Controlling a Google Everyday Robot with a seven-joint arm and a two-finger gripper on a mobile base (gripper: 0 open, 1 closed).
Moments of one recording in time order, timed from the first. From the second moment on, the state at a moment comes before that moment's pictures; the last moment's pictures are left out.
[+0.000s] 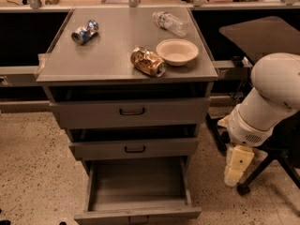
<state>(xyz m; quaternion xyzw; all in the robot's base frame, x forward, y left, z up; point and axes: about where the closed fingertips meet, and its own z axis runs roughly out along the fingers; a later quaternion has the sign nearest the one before) 0.426 -0.220 0.745 -0.63 0.77 0.07 0.07</state>
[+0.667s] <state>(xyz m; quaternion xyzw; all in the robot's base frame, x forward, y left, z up) 0.417 -0.174 0.678 -0.67 0.73 0.09 0.14</state>
